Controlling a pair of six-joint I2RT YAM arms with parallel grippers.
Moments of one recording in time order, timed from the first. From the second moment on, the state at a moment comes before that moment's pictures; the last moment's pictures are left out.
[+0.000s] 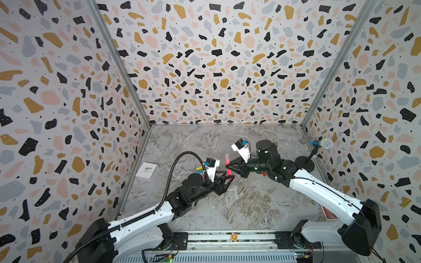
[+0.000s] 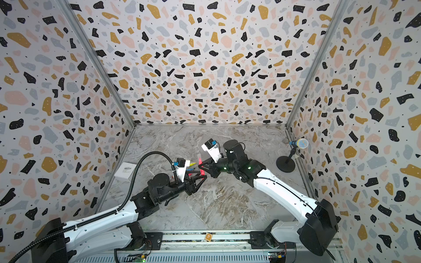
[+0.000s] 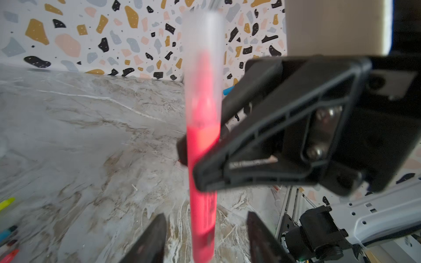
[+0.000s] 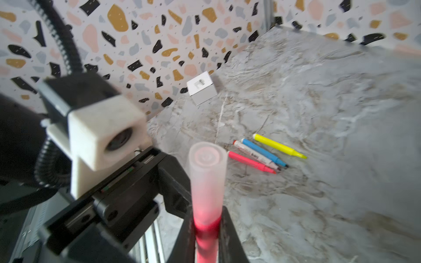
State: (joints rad) left arm -0.87 0.99 0.50 0.31 0.09 -0.48; right arm 0.70 1.30 1.11 -0.28 -0.53 0.15
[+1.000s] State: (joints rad) left arm -0.86 1.01 0.52 -0.25 -0.40 -0.51; right arm 0.27 2.33 1.97 -0.75 -0.13 -0.01
